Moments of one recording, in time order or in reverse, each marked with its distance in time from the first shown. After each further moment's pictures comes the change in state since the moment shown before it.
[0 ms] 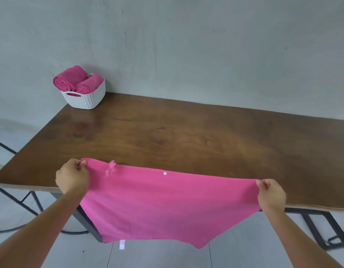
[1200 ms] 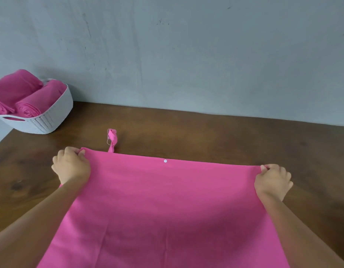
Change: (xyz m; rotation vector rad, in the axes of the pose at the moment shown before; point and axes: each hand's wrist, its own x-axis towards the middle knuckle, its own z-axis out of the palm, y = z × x) left_hand 0.153 0.137 0.172 0.195 -0.004 0.069; right_hand 0.221 -0.088 0.141 -0.298 0.138 -0.019
